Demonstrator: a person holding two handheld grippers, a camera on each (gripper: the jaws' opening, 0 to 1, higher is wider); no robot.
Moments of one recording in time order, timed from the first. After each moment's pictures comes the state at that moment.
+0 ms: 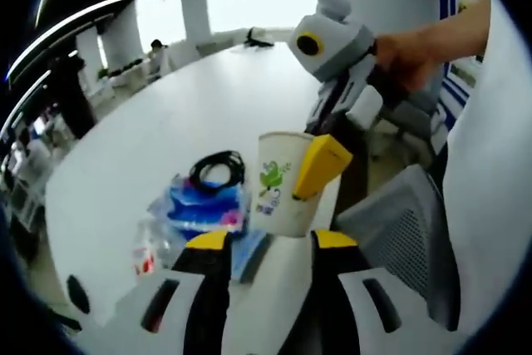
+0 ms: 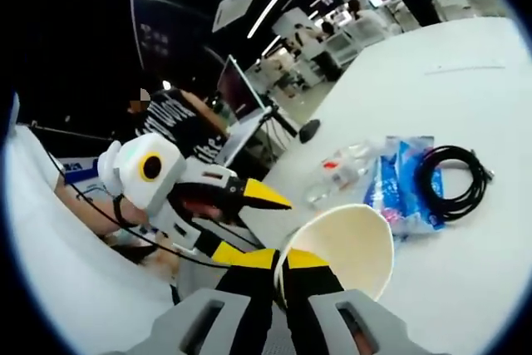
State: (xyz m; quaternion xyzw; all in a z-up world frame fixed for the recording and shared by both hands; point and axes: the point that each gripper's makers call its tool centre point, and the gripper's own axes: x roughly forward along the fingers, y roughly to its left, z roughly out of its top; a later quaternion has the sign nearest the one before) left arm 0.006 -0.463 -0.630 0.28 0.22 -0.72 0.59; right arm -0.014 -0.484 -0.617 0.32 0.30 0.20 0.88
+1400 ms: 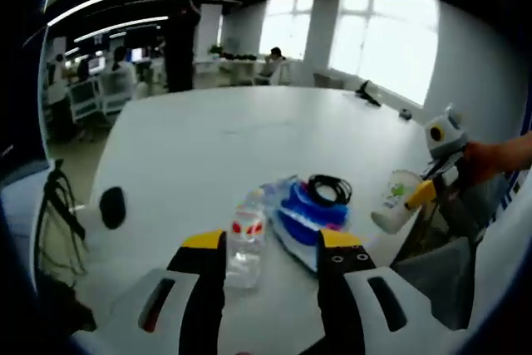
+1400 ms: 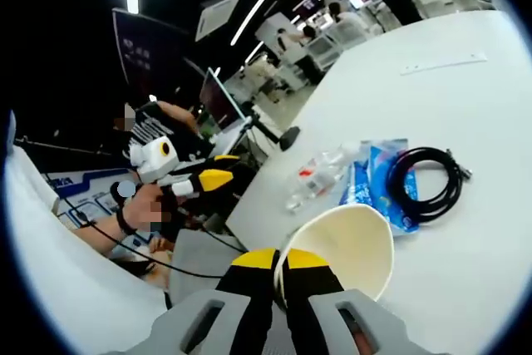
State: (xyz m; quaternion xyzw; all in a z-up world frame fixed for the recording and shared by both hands) left arm 0.149 -0.402 -0.604 0.10 0.27 -0.56 0.78; right arm -0.008 -0.513 -0.617 0.34 0.30 0.17 0.88
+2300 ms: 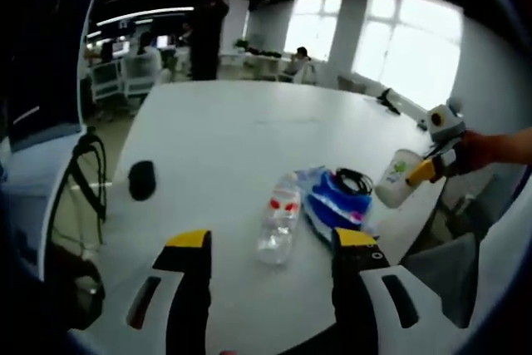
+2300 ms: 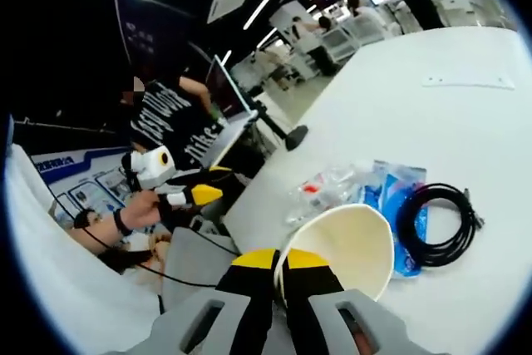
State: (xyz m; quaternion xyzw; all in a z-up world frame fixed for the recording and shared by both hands) left arm 0.174 -0.347 -0.619 0.07 0.30 -0.52 0.80; right arm 0.043 -0.513 -0.612 0.29 0.33 0.21 0.88
